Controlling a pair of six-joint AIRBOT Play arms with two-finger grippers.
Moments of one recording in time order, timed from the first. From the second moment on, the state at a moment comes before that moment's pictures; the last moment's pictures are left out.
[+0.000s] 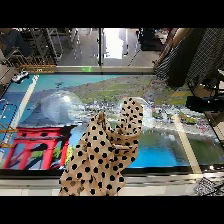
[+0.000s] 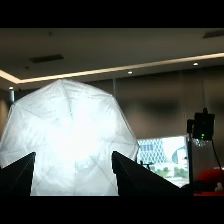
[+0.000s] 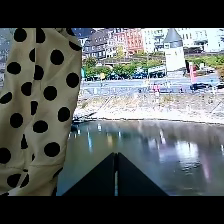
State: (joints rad) left arm 0.00 -0.77 1.81 1.93 -0.40 -1.70; right arm -0.34 -1.18 1.44 -1.24 1.28 1.42
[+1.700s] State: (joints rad) left arm 0.00 -0.77 1.81 1.75 -0.75 -1.70; right arm -0.34 -1.18 1.44 -1.17 1.12 1.42
